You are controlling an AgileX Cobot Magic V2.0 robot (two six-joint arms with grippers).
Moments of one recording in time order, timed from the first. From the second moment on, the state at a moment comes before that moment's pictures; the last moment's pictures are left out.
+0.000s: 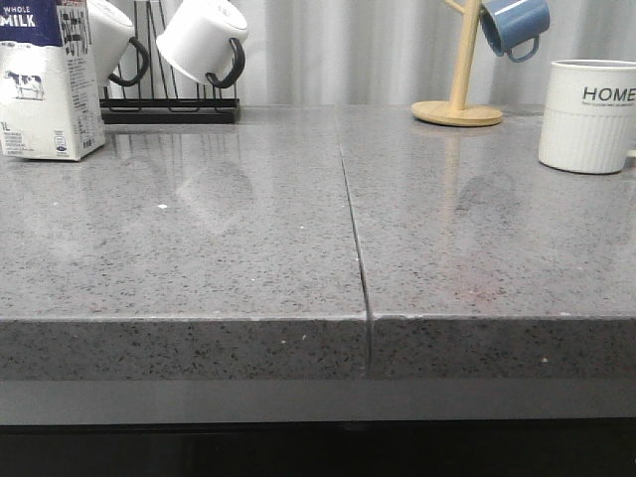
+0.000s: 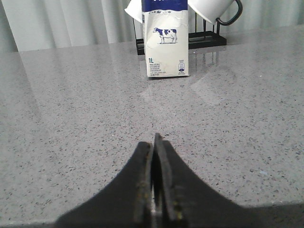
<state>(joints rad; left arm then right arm) -0.05 0.00 -0.01 0.04 0.18 0.08 -0.04 -0.01 0.03 0.01 0.06 0.01</state>
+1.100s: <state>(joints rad) -0.05 0.00 -0.01 0.04 0.18 0.08 -0.04 -0.01 -0.02 0.01 0.17 0.01</state>
